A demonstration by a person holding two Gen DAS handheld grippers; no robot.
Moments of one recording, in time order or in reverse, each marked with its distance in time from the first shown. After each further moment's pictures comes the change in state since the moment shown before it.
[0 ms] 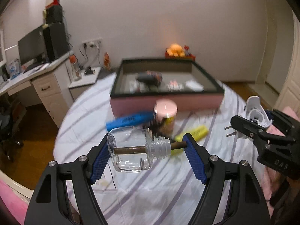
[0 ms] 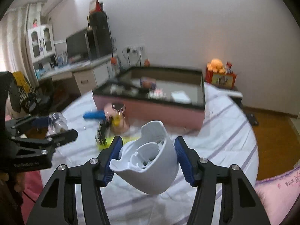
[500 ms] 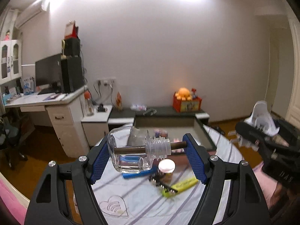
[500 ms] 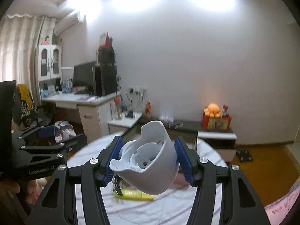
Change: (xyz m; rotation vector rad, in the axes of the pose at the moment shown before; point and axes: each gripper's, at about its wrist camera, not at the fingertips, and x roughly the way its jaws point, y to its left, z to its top) left arm -0.092 0.004 0.062 -0.049 -0.294 0.063; right arm -0.089 0.032 0.075 -0.084 -0.288 -0.023
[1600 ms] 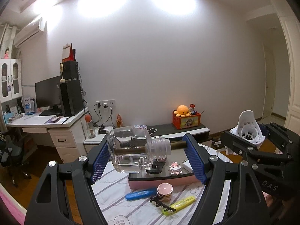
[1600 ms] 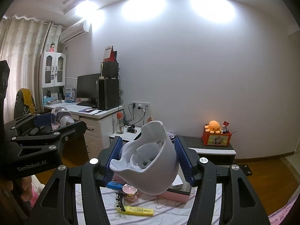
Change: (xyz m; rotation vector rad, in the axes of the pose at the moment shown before) left arm -0.014 -0.020 0.041 0.076 -0.120 0.008; right arm -0.009 0.001 0.030 -0.018 -0.073 0.005
